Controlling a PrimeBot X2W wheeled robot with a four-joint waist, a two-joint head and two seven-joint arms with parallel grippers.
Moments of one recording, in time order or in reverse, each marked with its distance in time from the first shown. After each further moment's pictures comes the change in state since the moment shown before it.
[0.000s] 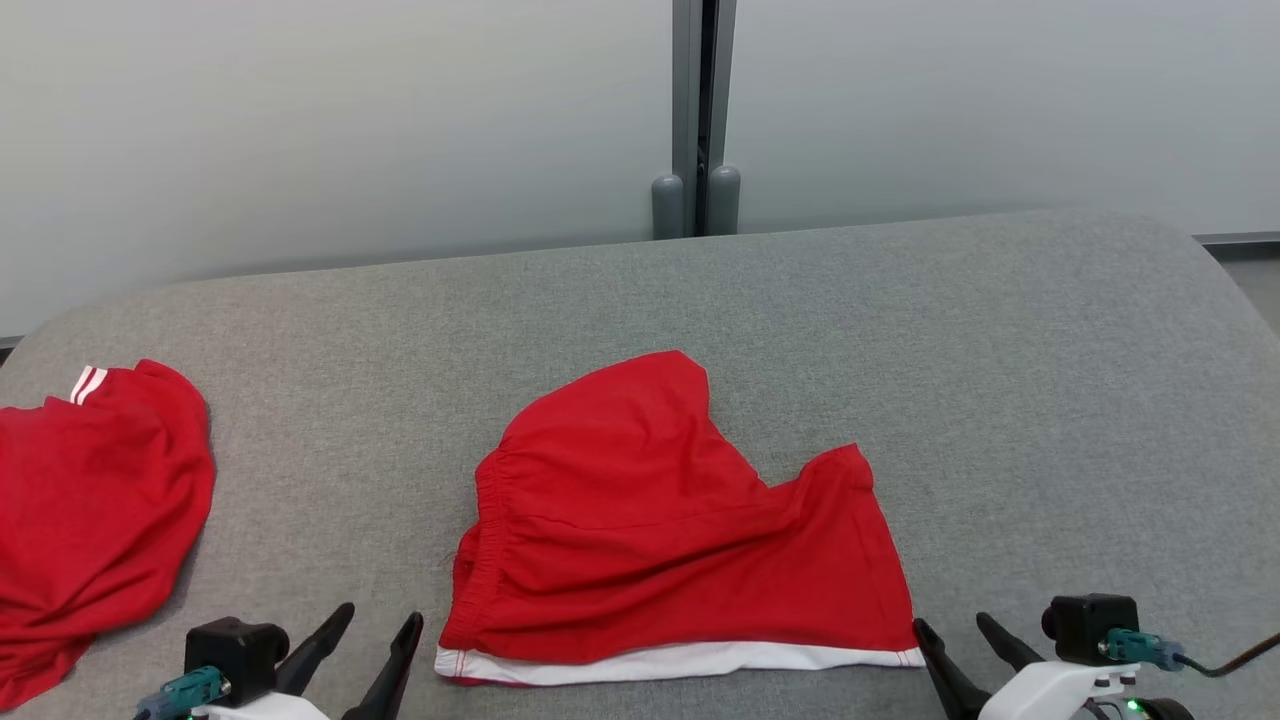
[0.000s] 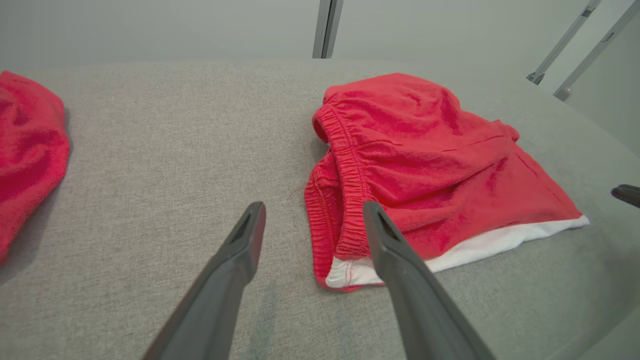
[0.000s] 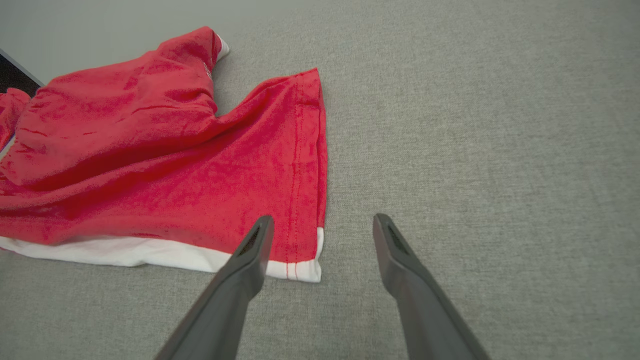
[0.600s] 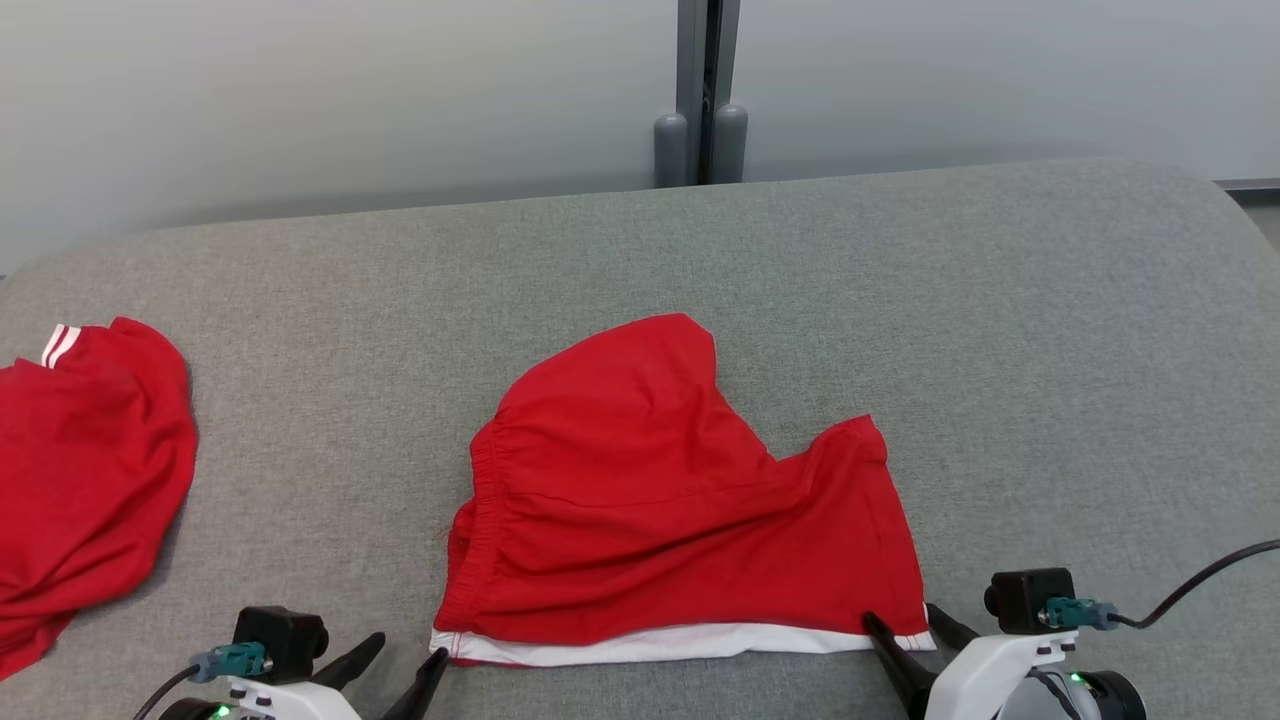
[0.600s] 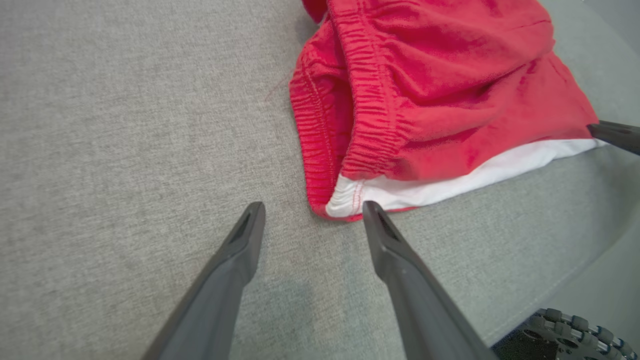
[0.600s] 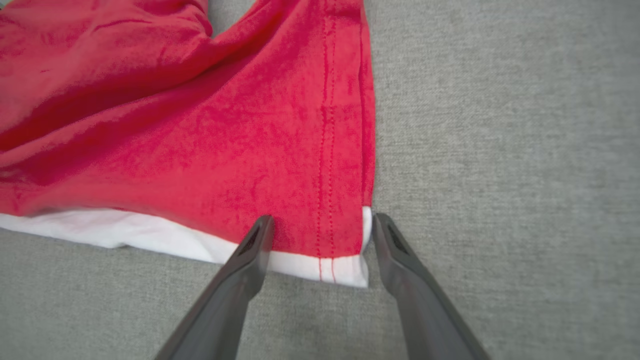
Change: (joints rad) left arm -0.070 0.065 -0.127 0.088 -0.089 -0.029 0.126; right arm -0.109 0.005 0.114 0.145 0.061 0.000 0.021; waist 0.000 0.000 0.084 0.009
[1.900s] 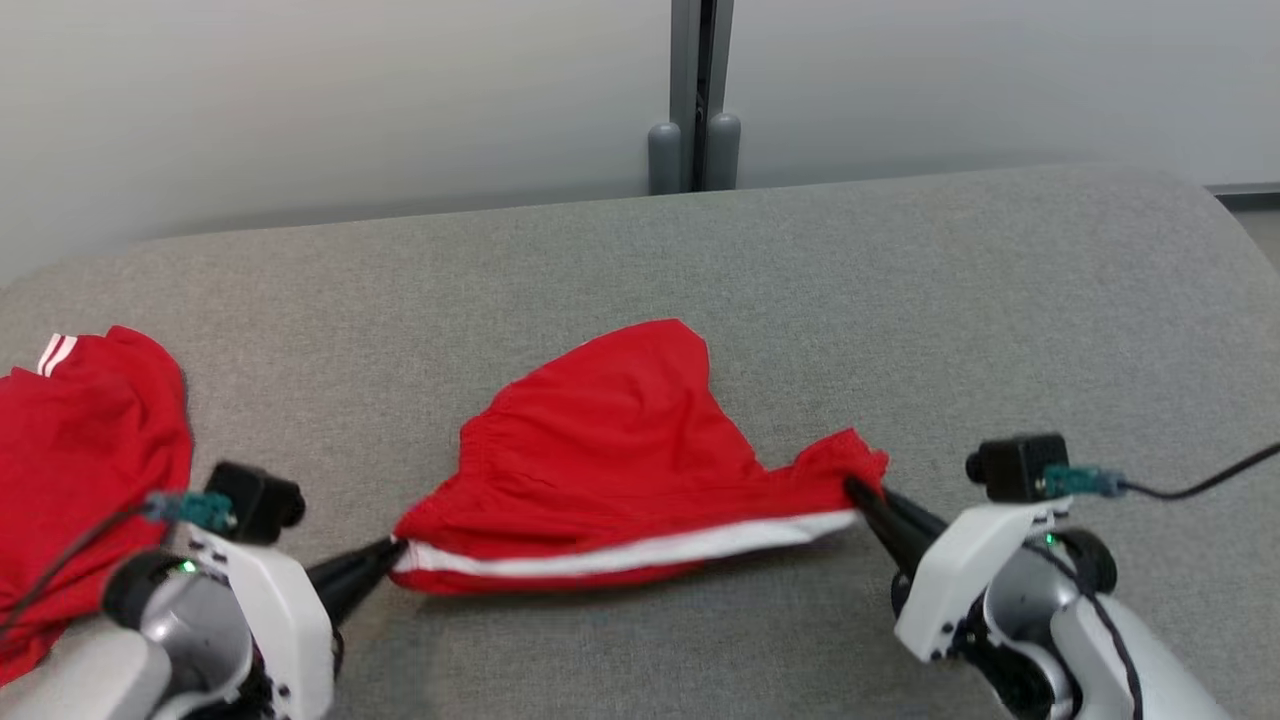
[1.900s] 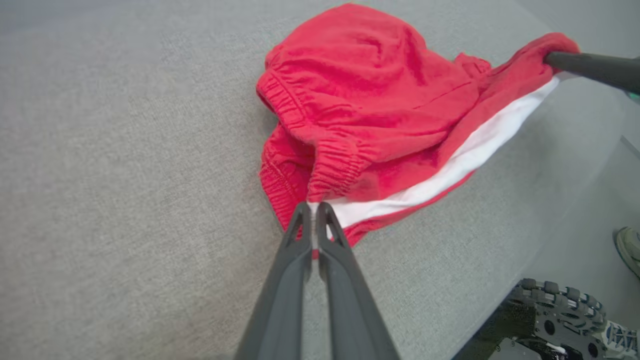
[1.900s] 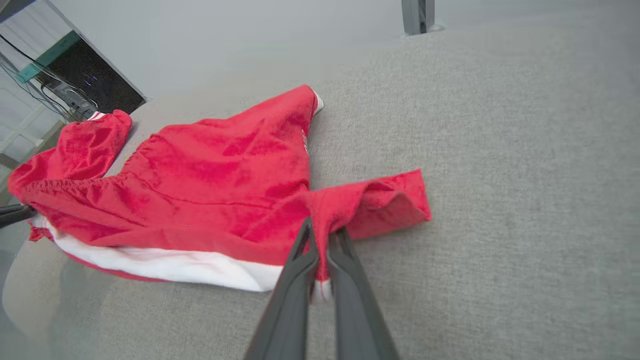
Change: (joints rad) left arm -0.237 0.230 -0.239 -0.078 -0.277 -0.004 0.104; right arm -0.128 -0.057 0.098 -0.127 0.167 0.000 0.059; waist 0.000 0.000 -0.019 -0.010
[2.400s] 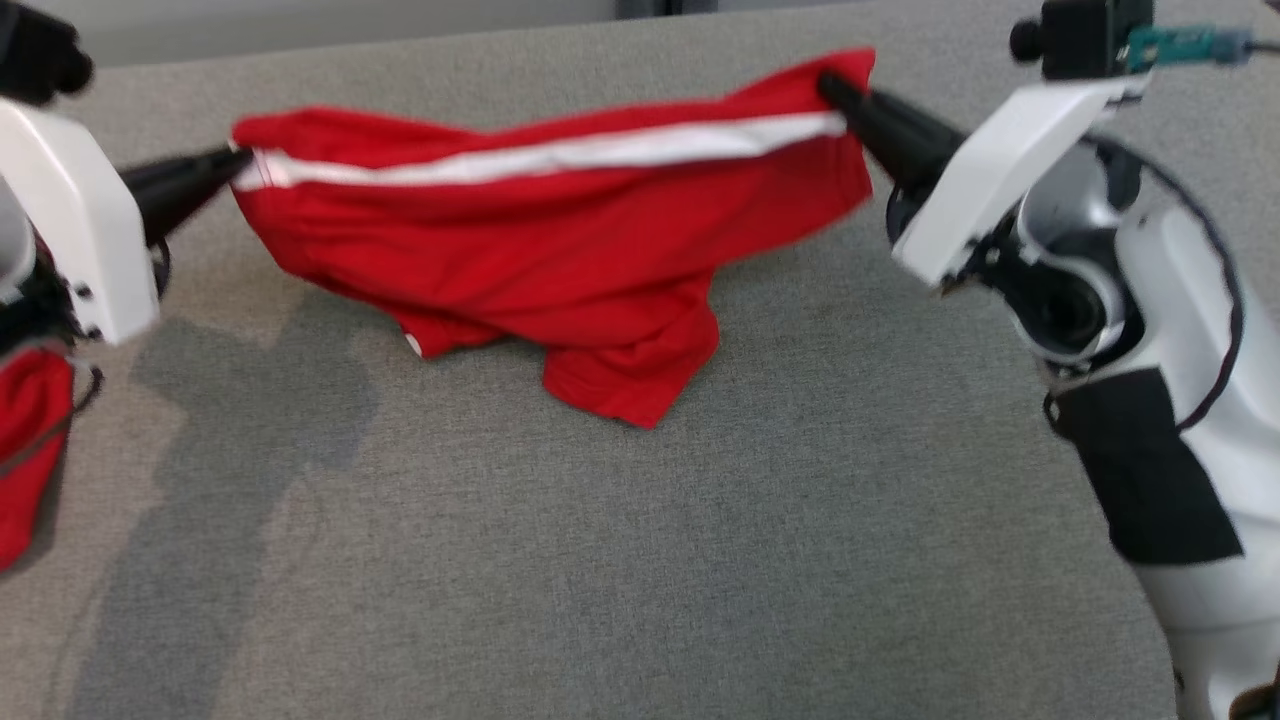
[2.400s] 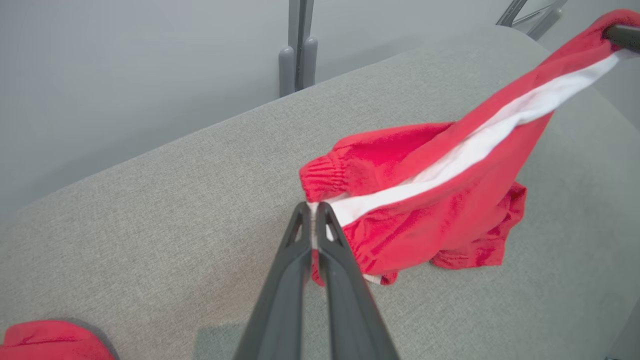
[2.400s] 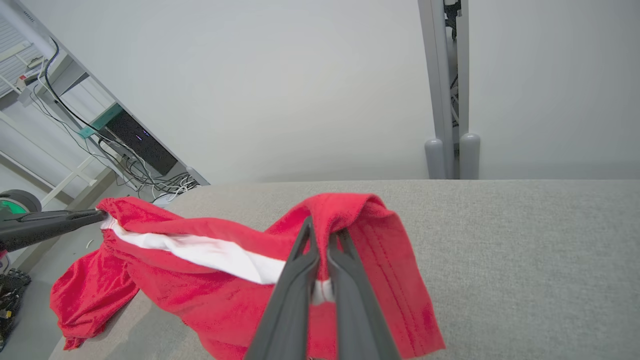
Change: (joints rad) left arm -0.649 0.145 -0.042 0.080 -0.192 -0.001 0.274; right arm -0.577 0.017 -0.017 0.005 0.167 0.000 0.181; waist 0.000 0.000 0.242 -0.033
